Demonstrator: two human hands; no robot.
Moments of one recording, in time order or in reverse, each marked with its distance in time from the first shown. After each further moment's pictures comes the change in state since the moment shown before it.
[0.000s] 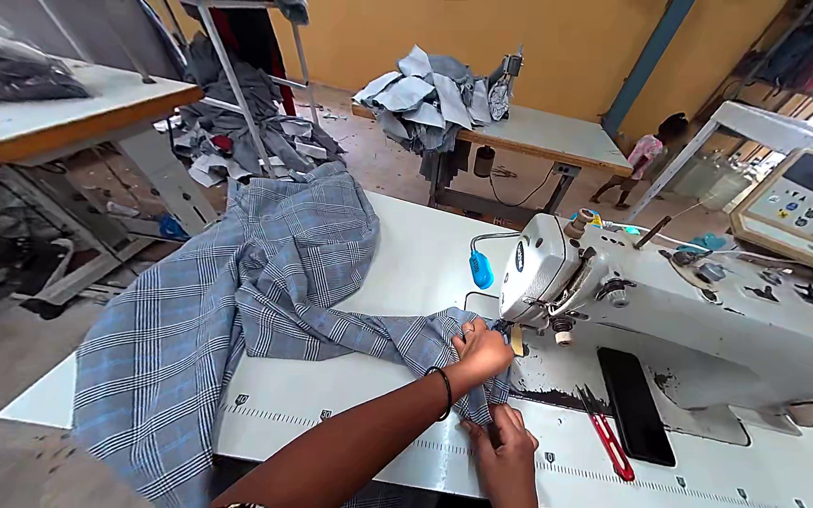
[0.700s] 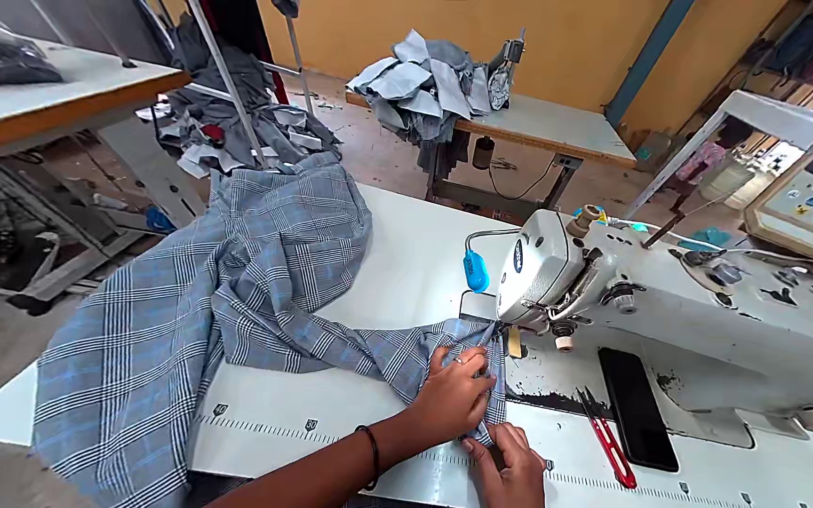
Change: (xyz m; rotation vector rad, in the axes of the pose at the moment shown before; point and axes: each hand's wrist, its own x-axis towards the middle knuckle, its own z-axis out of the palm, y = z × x) left_hand -0.036 -0.079 0.024 0.182 0.191 0.690; right_hand -0.007 -0.005 -0.019 -0.015 -0.099 0.055
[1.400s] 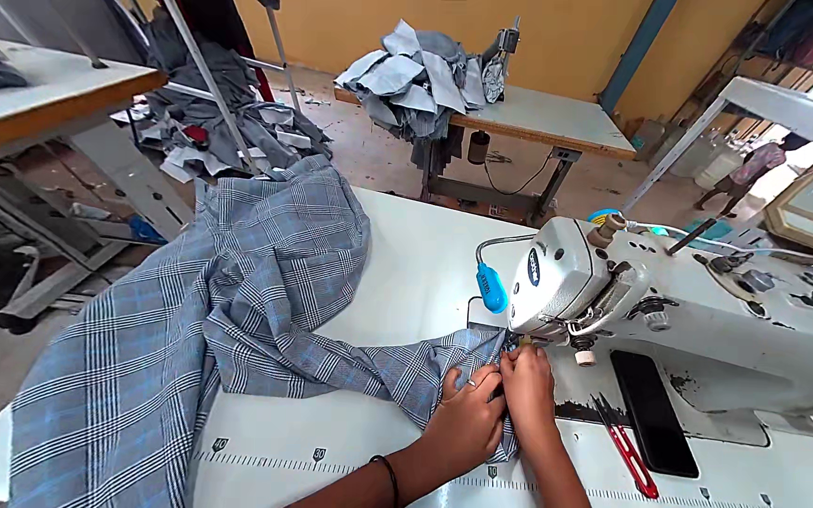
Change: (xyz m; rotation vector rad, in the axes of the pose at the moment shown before) left_hand -0.006 0.004 0.012 0.062 0.102 0.054; right_hand 0.129 -0.018 0.013 -0.410 -0.160 0.427
